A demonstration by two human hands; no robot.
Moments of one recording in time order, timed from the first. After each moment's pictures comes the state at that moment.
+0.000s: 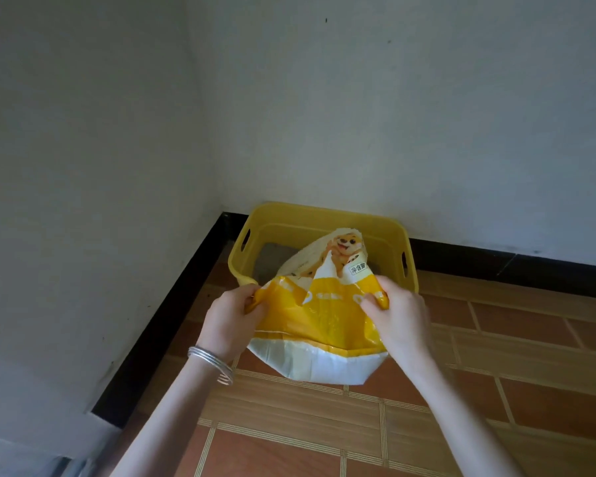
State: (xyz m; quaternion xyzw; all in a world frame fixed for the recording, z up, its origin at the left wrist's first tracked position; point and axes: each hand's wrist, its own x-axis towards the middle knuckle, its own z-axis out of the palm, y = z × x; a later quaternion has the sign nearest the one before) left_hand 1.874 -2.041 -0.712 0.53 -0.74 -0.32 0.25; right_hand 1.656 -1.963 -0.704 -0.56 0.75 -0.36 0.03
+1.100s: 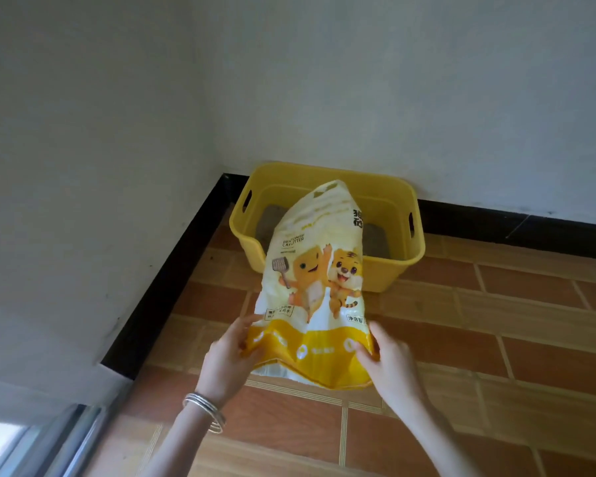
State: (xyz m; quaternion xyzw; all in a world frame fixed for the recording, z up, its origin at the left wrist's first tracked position) left_hand 1.915 -1.981 -0.824 0.54 -0.70 -0.40 0.22; right_hand 1.668 -1.893 -0.823 -0.57 0.76 -0.29 0.14
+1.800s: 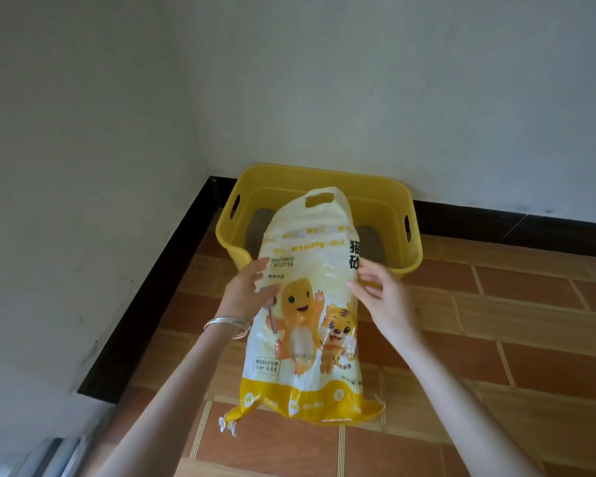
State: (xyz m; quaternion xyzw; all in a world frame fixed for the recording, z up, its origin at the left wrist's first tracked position) left_hand 1.846 -2.091 -0.819 0.52 -0.67 -0.46 0.26; right_hand 1.635 -1.979 -0.783 -0.50 0.71 -0.45 0.23
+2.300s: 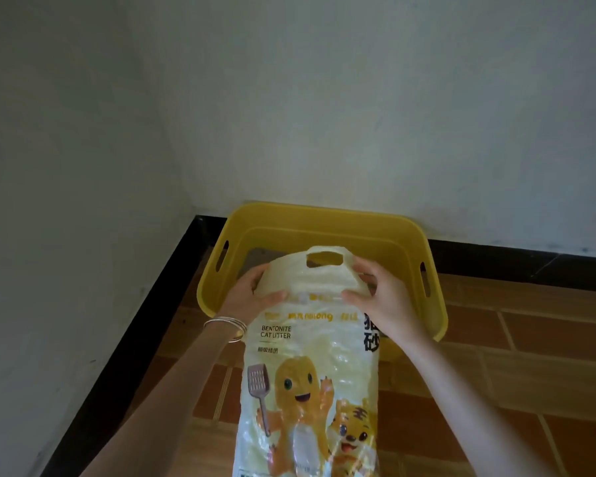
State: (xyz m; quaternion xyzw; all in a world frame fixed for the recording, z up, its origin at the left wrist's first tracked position) left_hand 1.793 -2.218 -0.828 0.51 -0.62 -0.55 0.24; right_hand 1.583 -2.104 -0.782 -0.51 0.69 -0.42 0.27
